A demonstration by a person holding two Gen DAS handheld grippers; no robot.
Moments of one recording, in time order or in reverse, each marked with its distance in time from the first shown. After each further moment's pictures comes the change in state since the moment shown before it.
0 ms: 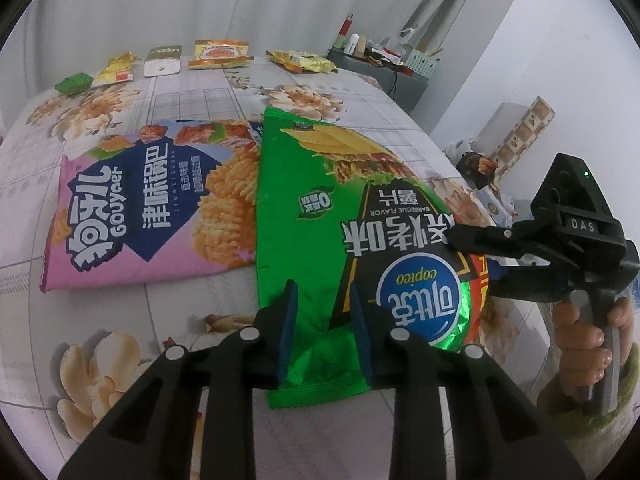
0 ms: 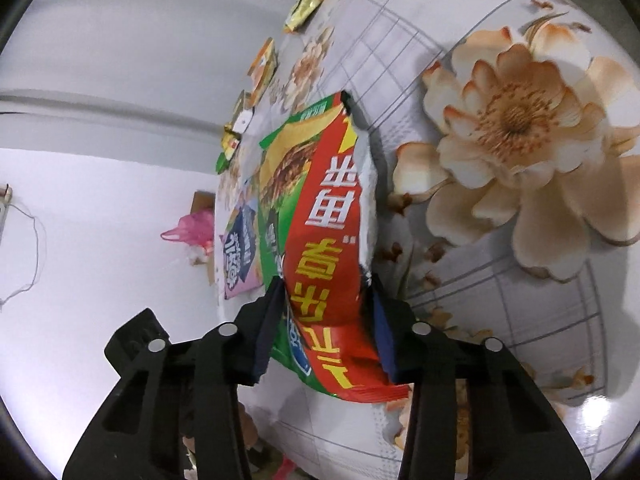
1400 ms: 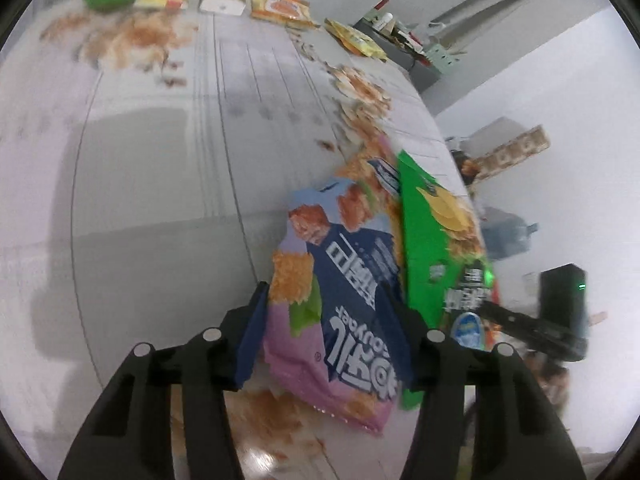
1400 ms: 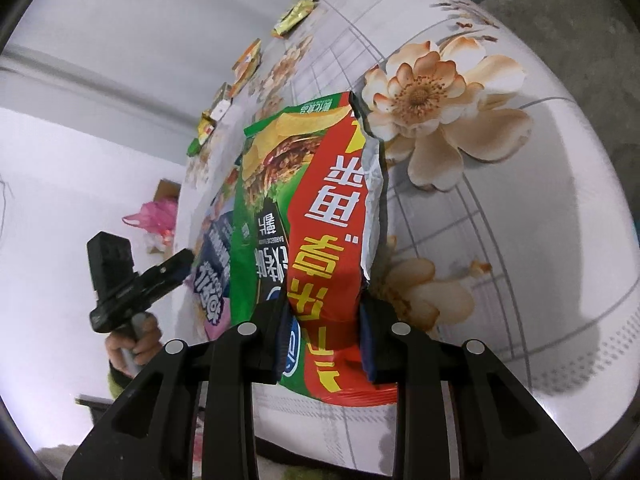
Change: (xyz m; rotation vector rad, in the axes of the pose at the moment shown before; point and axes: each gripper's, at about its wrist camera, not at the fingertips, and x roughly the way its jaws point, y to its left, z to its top) left arm -0.018 0.093 0.023 -0.230 0.187 -0.192; right arm -0.027 -0.002 -0.036 -0.113 -0.068 -0.196
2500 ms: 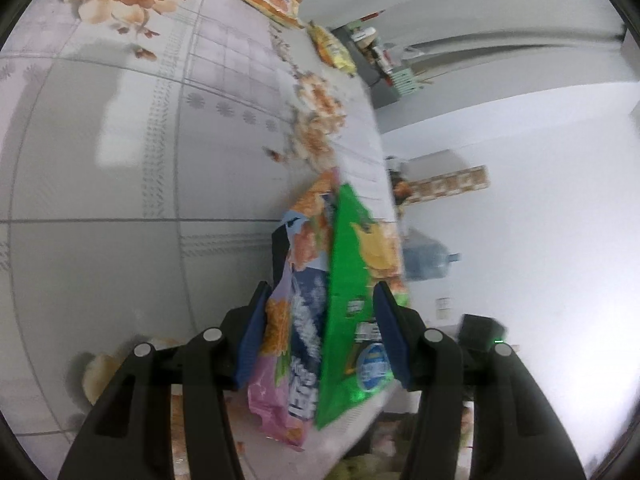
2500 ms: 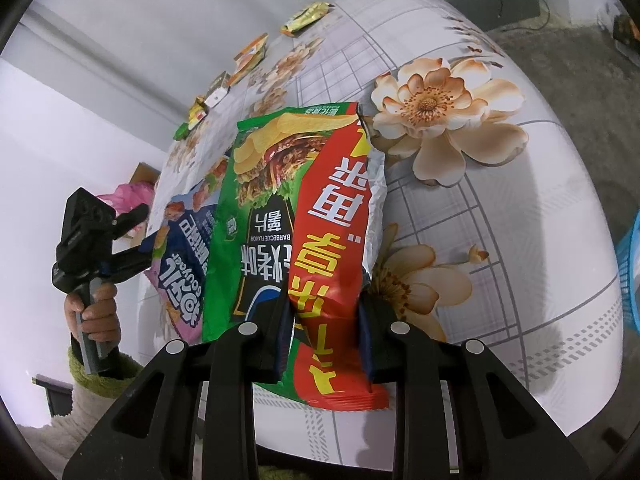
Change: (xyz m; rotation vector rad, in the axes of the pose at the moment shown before) left arm -0.005 0.007 0.019 -0.176 0.018 -0.331; right arm 0.006 0.013 -0.009 -0.097 -0.040 -0.111
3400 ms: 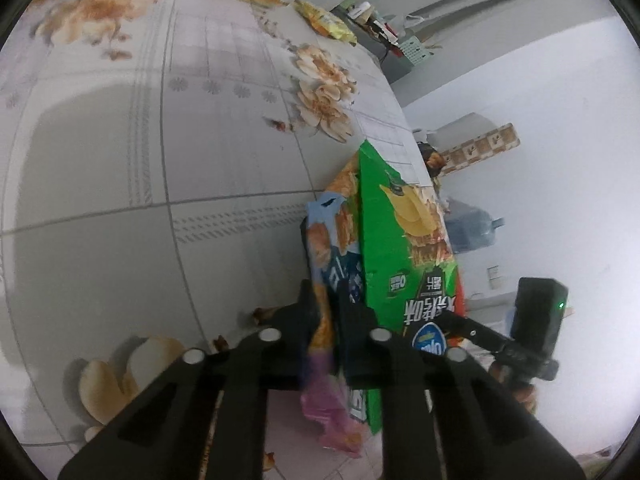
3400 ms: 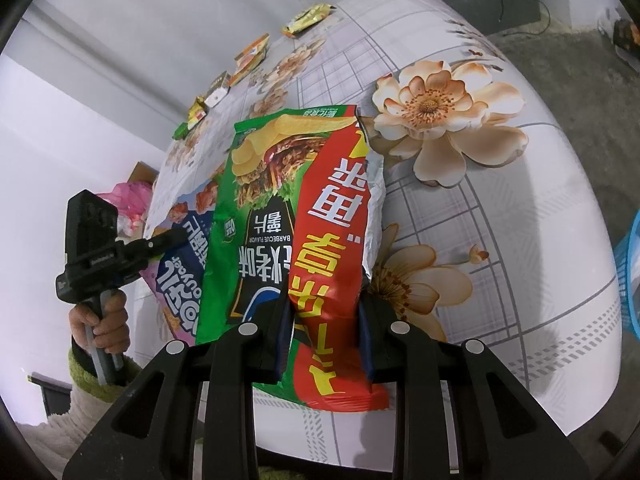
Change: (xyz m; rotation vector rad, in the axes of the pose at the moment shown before) left arm 0.032 -0.017 -0.016 0.183 0.036 0.219; right arm 0.000 0.001 0.000 -0.009 -0.008 -0.005
